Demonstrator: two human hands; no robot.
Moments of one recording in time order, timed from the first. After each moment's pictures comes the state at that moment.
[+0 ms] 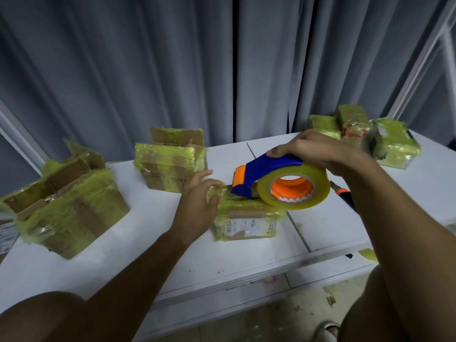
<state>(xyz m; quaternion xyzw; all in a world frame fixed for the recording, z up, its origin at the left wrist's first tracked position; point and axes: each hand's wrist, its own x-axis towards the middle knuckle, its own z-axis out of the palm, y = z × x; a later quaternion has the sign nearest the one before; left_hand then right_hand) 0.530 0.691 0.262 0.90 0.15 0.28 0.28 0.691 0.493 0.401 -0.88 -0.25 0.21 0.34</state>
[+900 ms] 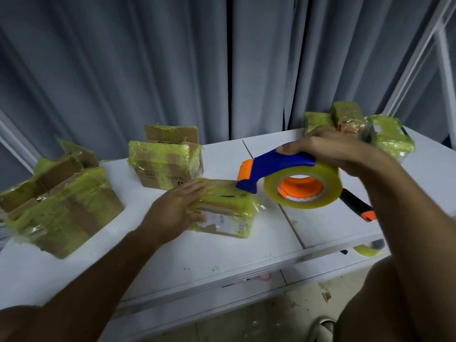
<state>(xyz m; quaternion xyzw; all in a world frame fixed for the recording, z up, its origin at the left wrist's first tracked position) 0.499 0.732 0.255 0.98 0.06 0.16 0.14 0.694 0.464 0.404 -0.88 -0.25 0.19 0.34</state>
